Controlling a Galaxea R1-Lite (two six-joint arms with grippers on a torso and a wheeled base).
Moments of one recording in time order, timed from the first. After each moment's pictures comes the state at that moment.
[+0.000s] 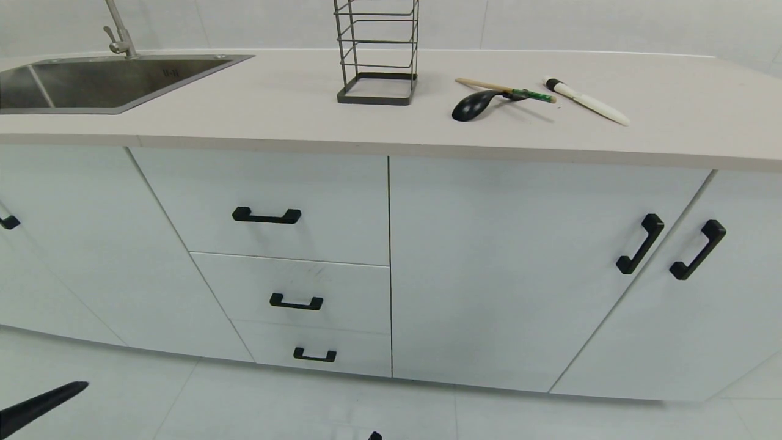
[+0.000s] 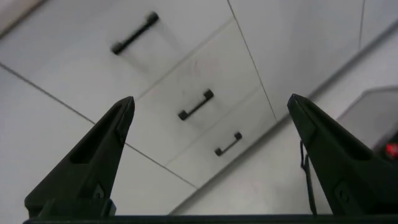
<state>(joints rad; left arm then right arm) -0.02 0.49 -0.10 -0.20 -0.56 0.69 0.00 0.00 0.00 0.00 0.03 -0.01</state>
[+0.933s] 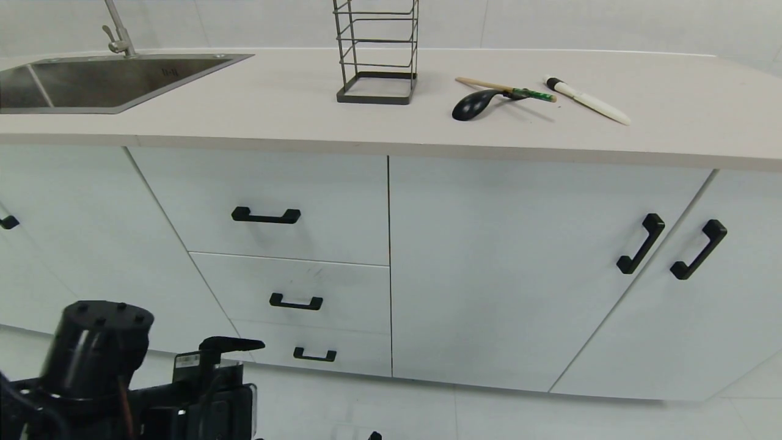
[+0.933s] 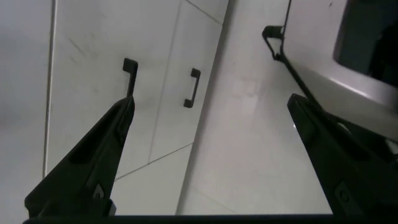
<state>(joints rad) -0.45 1.40 -0.29 -0.36 -0.17 1.09 0.00 0.00 0.00 0.00 0.03 -0.01</state>
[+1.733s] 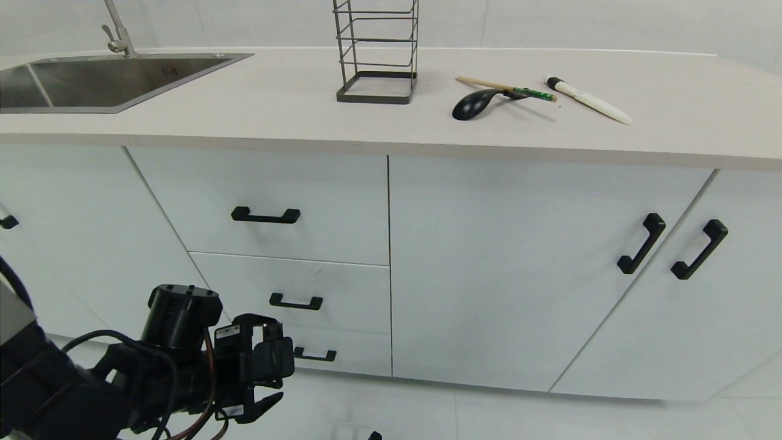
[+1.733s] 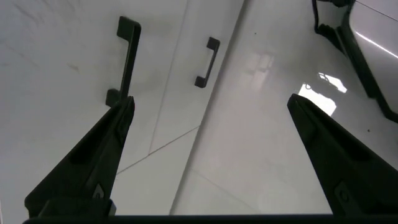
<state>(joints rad) -0.33 1.82 -0.33 -0.73 -0.14 1.12 0.00 0.00 0.00 0.00 0.03 -0.01</state>
